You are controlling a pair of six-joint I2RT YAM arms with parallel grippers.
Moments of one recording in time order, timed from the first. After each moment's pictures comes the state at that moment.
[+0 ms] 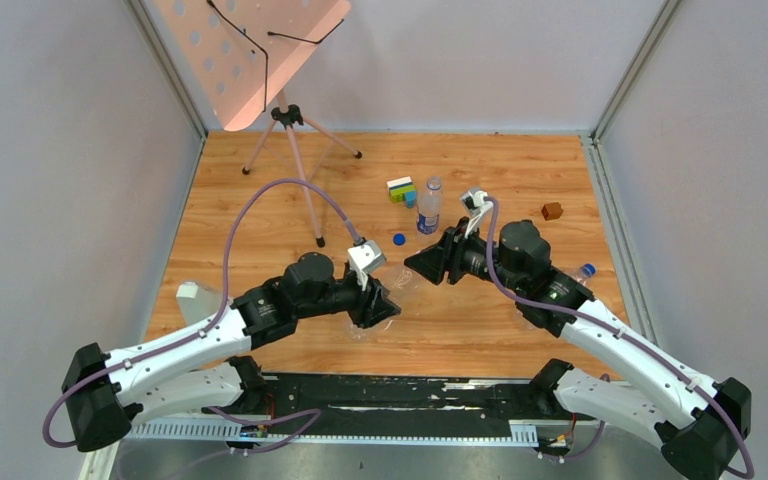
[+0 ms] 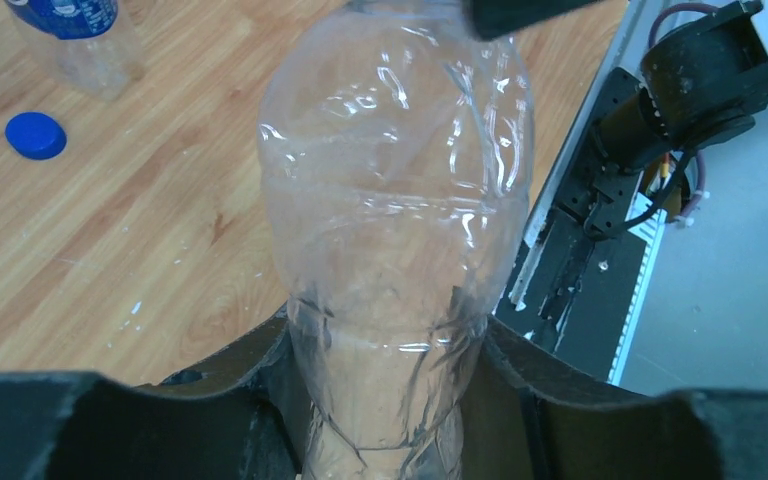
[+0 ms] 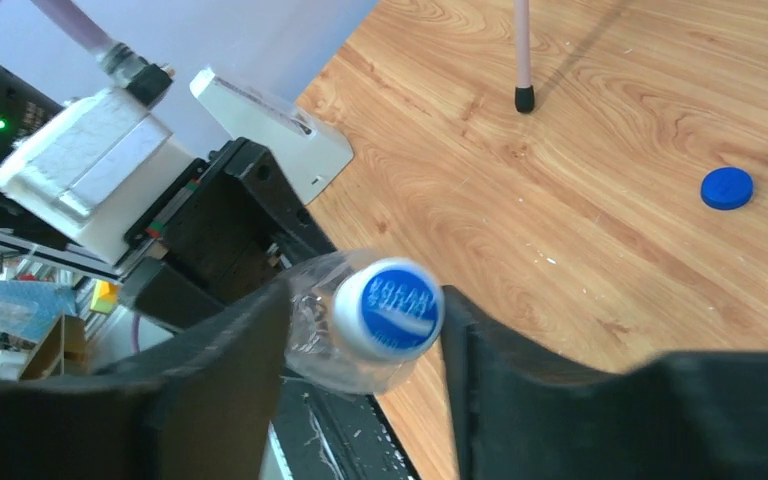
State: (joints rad) left arm -0.97 0.93 0.64 -0.07 0.21 -0.23; right arm 0.74 0.91 0.77 -0.03 -0.31 0.54
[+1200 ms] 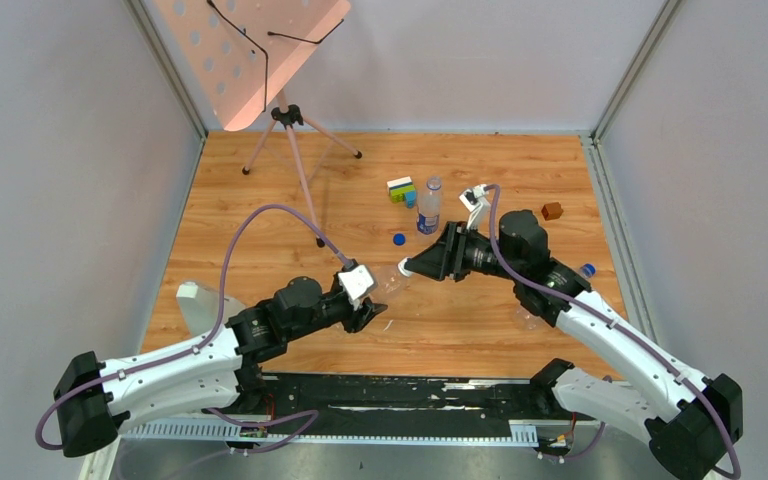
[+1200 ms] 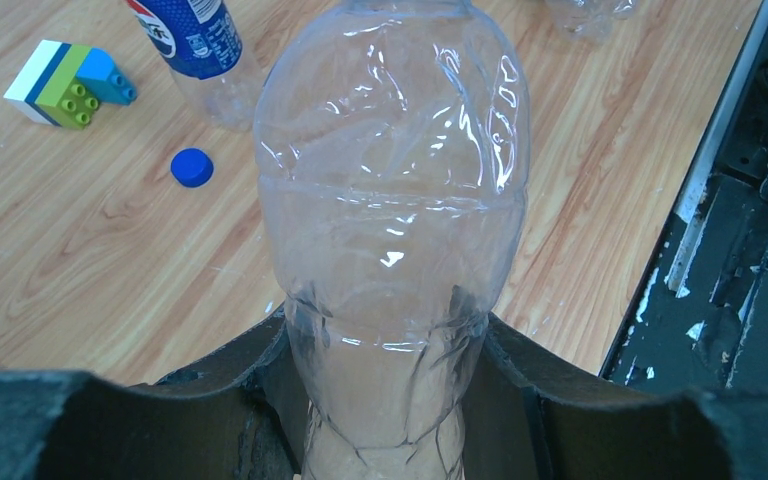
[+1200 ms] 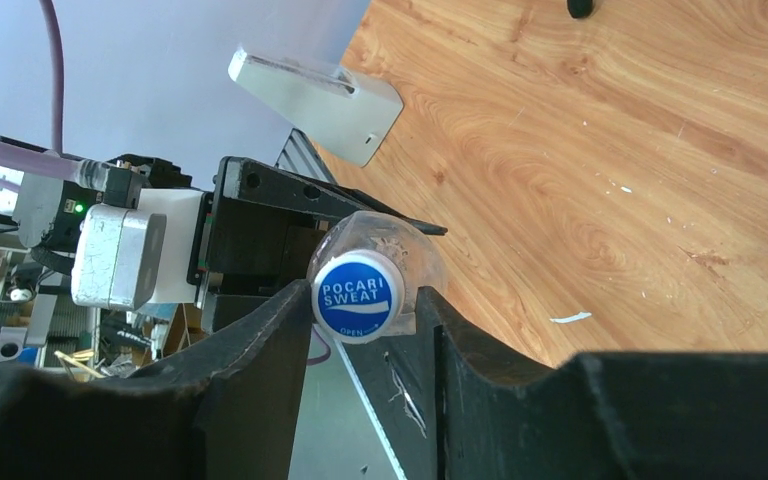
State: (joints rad) left arm -1.05 0.81 0.45 0.07 -0.02 0.04; right arm 0.64 0.97 0.79 -0.08 -0.51 0.75
